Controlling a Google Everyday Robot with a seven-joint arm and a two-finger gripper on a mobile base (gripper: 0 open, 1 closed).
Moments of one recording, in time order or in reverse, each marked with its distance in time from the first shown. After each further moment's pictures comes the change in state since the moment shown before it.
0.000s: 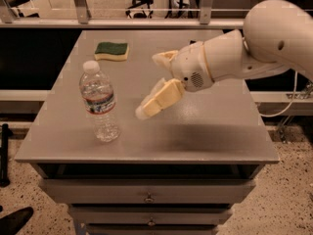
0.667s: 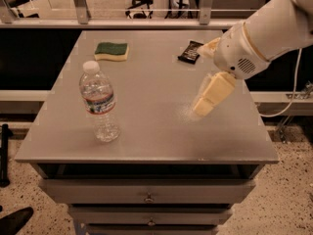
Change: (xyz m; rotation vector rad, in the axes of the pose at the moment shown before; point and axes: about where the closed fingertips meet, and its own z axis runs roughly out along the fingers) arm 0.042 -0.008 -0.104 0.128 0.416 -0.059
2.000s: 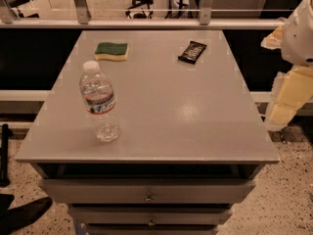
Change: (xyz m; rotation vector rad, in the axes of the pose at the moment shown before) arm 0.073 0.021 -0.115 0.098 0.450 -0.015
